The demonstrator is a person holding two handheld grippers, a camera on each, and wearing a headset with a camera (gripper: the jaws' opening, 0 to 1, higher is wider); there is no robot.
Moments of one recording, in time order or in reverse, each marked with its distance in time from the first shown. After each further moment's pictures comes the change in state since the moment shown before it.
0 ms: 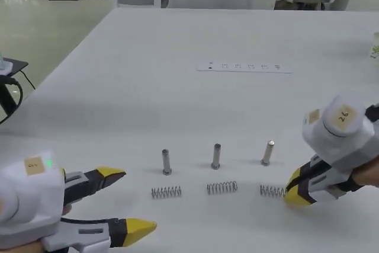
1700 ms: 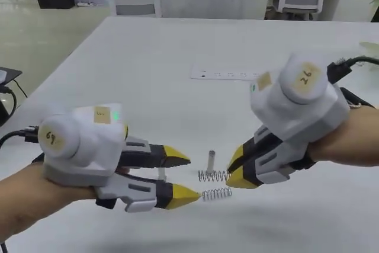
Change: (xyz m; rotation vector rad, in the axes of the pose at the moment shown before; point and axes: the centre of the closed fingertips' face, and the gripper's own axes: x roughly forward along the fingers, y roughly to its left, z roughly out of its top) left arm 0.049 -0.053 0.082 0.257 -0.028 -0.332; right arm -0.033 0.061 0.117 -0.249 -0.139 0.049
